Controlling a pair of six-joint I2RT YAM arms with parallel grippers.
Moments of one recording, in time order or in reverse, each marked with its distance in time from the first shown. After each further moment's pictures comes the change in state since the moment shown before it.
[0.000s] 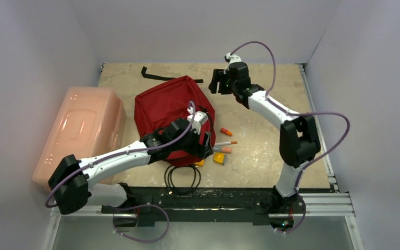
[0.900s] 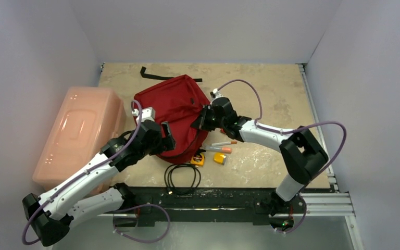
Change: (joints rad) left arm 0.188 -0.389 -0.002 -0.597 -0.349 -0.422; right arm 0.249 -0.271 -0.495 0.154 -0.148 0.485
